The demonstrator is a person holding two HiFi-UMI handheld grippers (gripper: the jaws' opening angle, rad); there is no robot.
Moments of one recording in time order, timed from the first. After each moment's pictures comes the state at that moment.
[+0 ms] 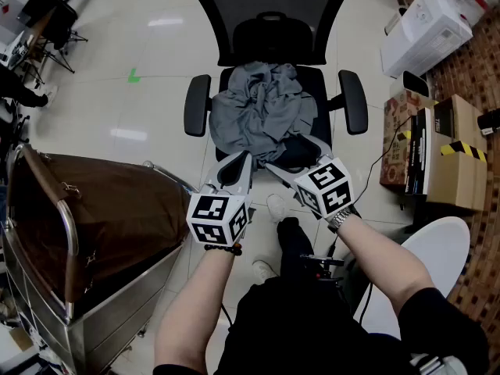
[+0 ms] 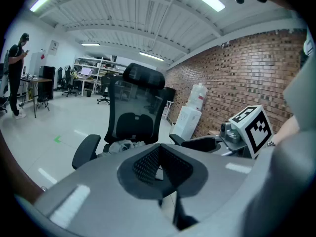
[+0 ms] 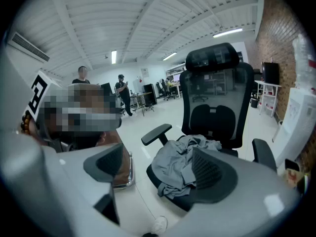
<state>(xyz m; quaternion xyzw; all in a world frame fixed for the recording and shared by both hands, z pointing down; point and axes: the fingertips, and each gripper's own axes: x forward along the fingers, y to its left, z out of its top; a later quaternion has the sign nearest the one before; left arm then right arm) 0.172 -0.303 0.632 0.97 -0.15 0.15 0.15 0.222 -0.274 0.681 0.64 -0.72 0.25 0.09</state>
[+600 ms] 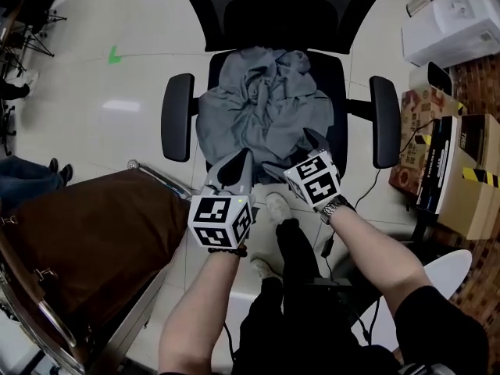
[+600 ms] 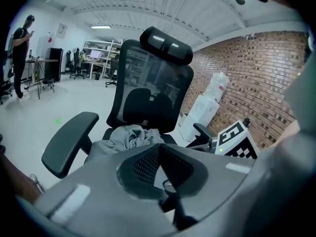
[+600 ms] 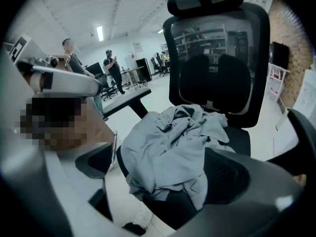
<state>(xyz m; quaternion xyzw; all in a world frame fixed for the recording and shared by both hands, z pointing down) 0.300 -0.463 0.801 0.94 -0.18 0.20 0.21 0.343 -0.424 0.925 0.61 -0.69 0.36 0.19</state>
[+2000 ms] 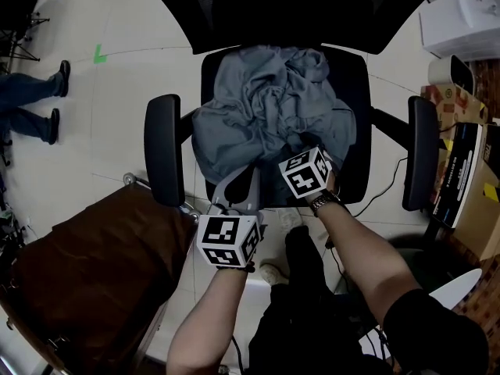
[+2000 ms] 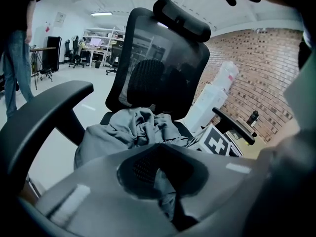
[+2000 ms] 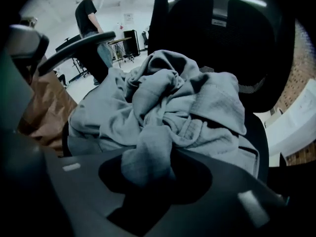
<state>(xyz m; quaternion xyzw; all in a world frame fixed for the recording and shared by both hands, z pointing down) 0.325 -0.524 0.995 0.92 -0.17 0.24 0.27 0.393 -0.476 1.181 0.60 -0.59 0.42 0.34</state>
